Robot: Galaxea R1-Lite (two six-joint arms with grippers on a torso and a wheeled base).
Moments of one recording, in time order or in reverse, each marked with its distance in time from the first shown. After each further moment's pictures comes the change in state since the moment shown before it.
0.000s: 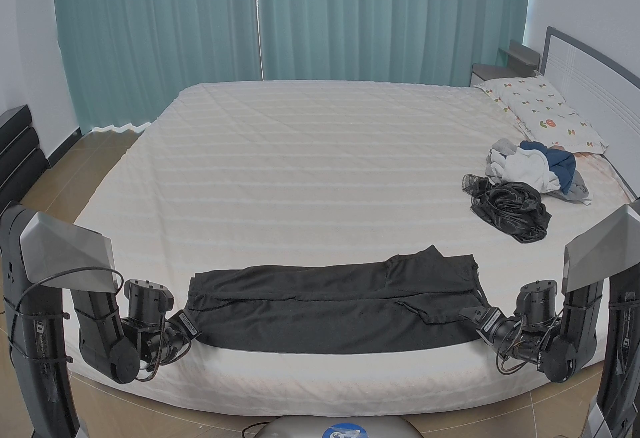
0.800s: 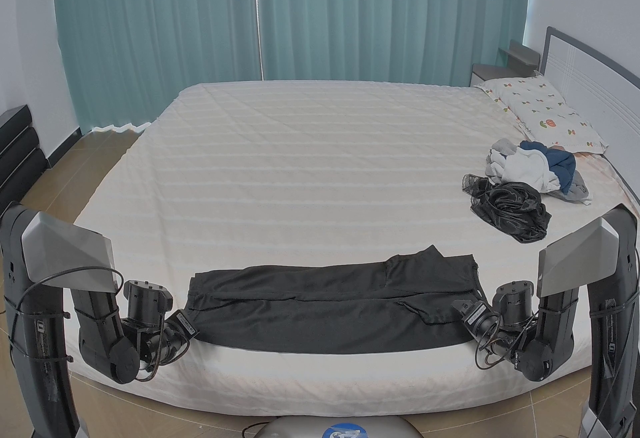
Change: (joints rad) left arm 0.006 0.008 0.002 -0.001 0.022 -0.033; right arm 0.062 0.112 -0.150 0.002 -0.169 0.070
